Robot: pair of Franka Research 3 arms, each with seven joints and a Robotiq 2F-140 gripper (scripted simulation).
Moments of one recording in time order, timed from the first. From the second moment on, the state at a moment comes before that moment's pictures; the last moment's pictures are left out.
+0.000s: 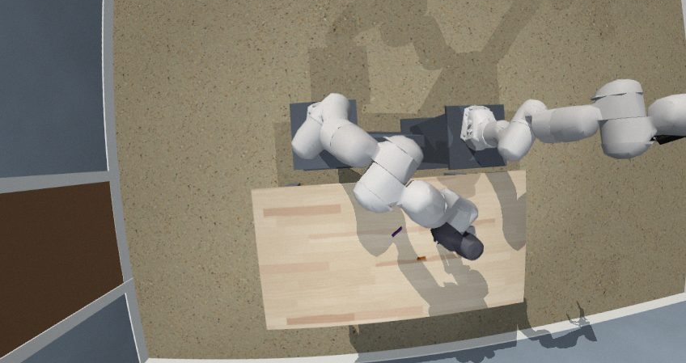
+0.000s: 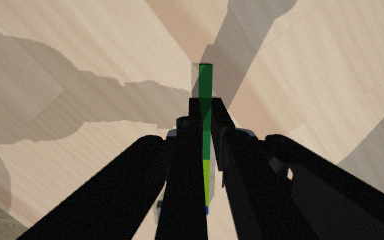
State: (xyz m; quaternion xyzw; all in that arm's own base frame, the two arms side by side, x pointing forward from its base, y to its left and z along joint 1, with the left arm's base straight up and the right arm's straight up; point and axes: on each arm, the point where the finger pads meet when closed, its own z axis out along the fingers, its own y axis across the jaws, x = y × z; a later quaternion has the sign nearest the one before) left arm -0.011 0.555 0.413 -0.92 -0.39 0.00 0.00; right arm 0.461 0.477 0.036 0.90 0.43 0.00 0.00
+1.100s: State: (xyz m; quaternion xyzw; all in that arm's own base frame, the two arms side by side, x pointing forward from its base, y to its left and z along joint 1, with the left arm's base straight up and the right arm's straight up) left arm -0.011 0.555 0.413 -0.92 -0.39 0.00 0.00; right arm 0.462 0.477 0.044 0.90 0.43 0.00 0.00
